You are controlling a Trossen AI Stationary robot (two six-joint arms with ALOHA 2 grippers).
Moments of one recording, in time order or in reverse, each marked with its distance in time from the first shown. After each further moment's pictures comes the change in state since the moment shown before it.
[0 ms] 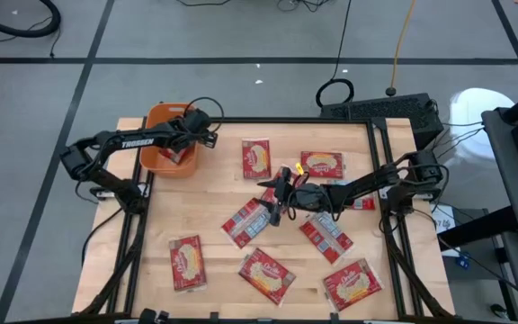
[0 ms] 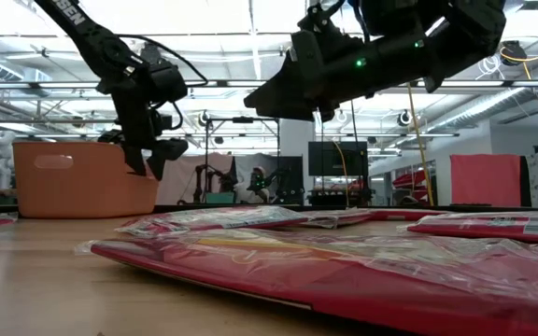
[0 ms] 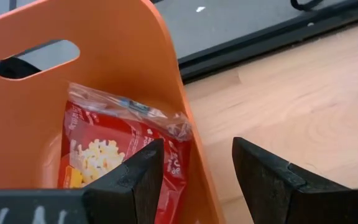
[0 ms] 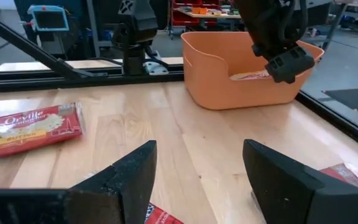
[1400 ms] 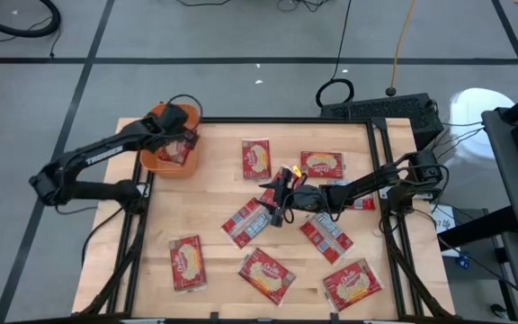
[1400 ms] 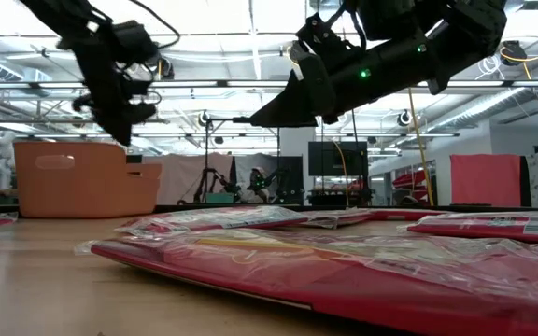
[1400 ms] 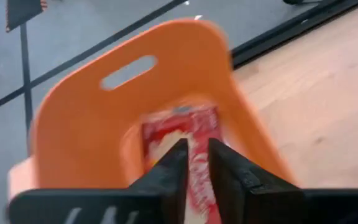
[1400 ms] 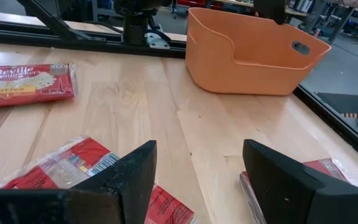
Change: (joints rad) left arm 0.052 -0.355 0.001 -0.302 0.030 0.197; right arm -0.003 0.000 0.000 -0.090 -0.001 -0.106
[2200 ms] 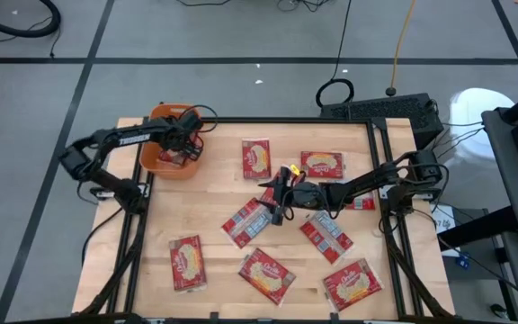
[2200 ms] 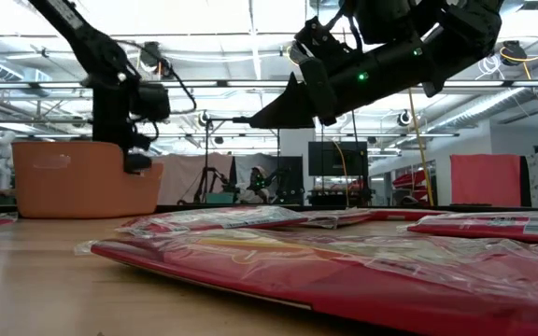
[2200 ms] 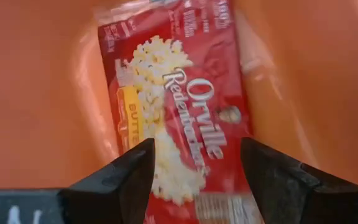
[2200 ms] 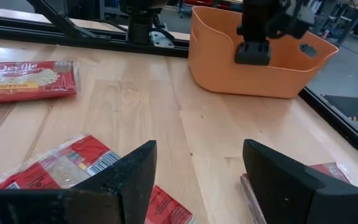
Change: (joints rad) left arm 0.058 0.362 0.000 -0.055 0.101 -0.048; right arm -0.021 0.000 0.000 0.000 -0.052 -0.022
